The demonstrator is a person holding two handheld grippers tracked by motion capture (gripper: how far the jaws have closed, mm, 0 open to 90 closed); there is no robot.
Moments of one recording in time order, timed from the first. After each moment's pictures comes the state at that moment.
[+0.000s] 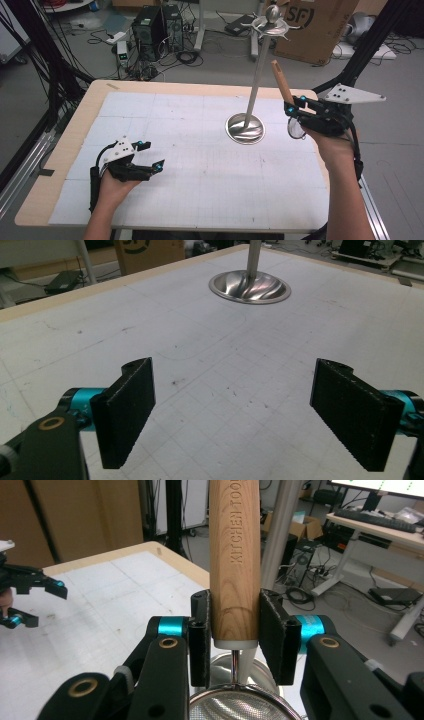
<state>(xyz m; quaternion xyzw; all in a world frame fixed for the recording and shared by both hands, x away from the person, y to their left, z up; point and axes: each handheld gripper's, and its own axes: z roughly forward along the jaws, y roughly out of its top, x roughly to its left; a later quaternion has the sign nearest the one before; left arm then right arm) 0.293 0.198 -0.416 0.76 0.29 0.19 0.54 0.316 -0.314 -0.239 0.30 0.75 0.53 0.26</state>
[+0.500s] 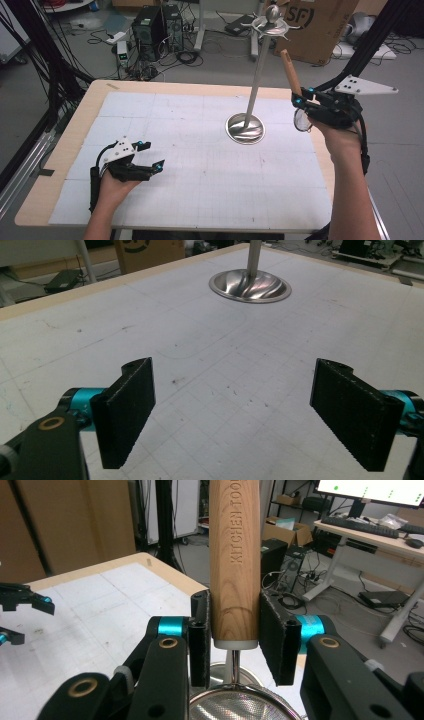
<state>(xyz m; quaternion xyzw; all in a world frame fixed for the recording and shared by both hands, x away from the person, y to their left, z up) 0.293 0.198 -0.416 0.76 0.30 0.19 0.54 0.325 -0.327 -0.226 0.31 0.74 0.54 0.27</state>
